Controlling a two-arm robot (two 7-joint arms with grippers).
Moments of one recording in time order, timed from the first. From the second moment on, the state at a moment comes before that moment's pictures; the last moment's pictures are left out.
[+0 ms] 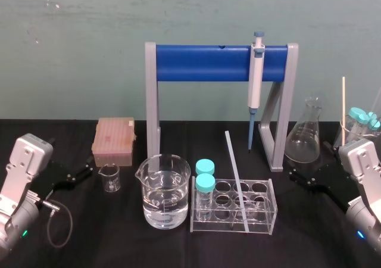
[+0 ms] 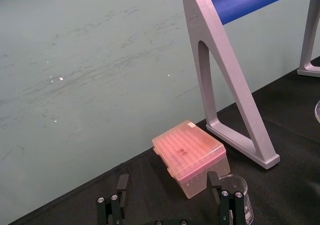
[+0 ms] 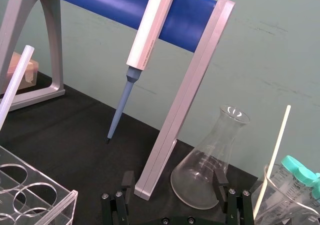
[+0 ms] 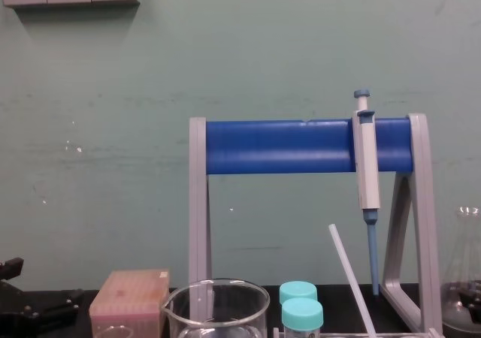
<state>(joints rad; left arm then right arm) -0.20 0.60 0.45 -1.41 -0.25 -0.12 0.03 0.20 0.60 -0.45 -1.41 0.25 -0.12 -0.03</state>
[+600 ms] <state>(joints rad) -0.20 0.60 0.45 -1.41 -0.25 -0.12 0.03 0.20 0.60 -0.45 -1.41 0.25 -0.12 -0.03</state>
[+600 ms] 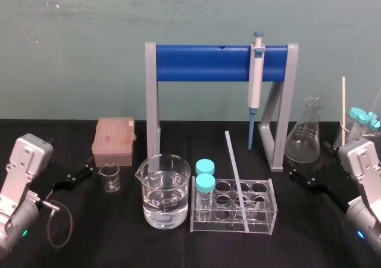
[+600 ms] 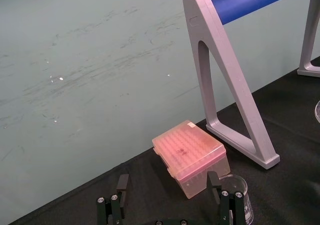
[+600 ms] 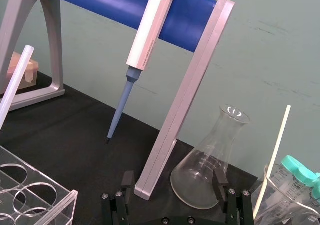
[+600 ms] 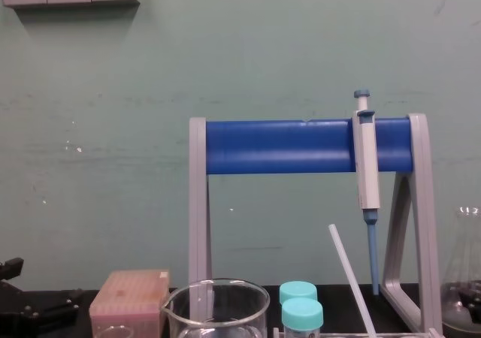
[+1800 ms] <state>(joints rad) -0.20 0.60 0.45 -1.41 -0.25 -0.12 0.03 0.17 0.62 -0.39 -1.50 0.37 -0.03 0.07</state>
